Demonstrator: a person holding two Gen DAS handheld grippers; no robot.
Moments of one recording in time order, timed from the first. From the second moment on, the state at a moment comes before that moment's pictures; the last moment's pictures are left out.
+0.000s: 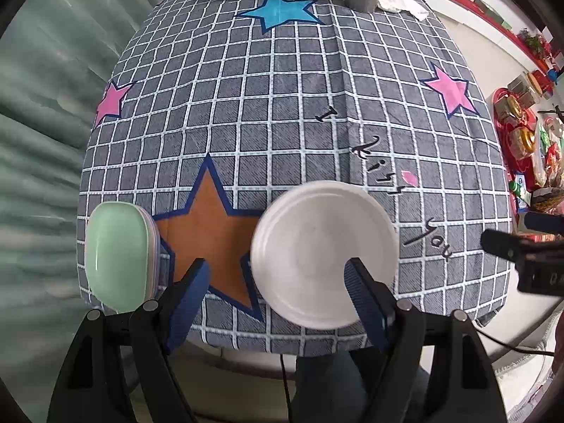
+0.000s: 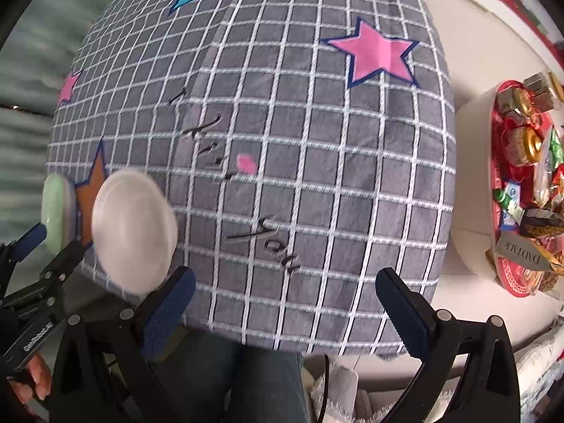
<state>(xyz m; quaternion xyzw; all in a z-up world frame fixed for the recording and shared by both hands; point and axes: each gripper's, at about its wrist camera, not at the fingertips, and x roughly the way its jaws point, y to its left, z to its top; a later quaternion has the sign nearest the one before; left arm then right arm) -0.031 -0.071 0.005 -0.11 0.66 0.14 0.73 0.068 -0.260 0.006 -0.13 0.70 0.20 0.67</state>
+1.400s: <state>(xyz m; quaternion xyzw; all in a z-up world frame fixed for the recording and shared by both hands) -0.019 -0.023 -0.038 -0.05 0.69 0.04 0.72 0.039 -0.212 -0.034 -0.07 0.73 0.12 0.66</state>
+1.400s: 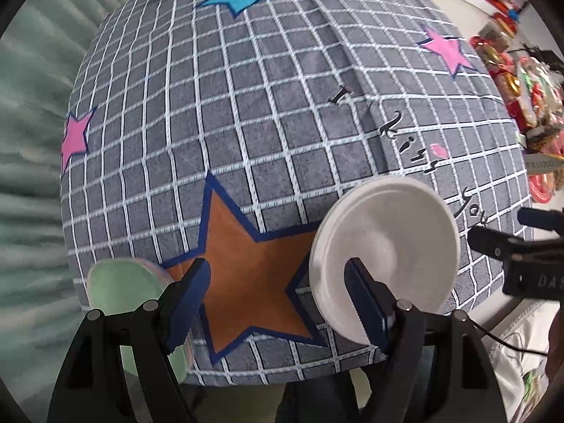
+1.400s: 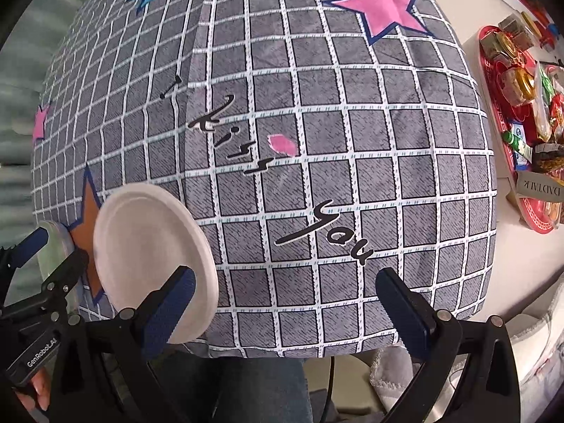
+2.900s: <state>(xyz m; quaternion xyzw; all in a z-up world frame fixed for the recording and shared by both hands) -0.001 -0.089 -0.138 -0.12 0.71 0.01 0.69 -0.011 -0.123 -0.120 -0.06 0.76 0.24 0.60</state>
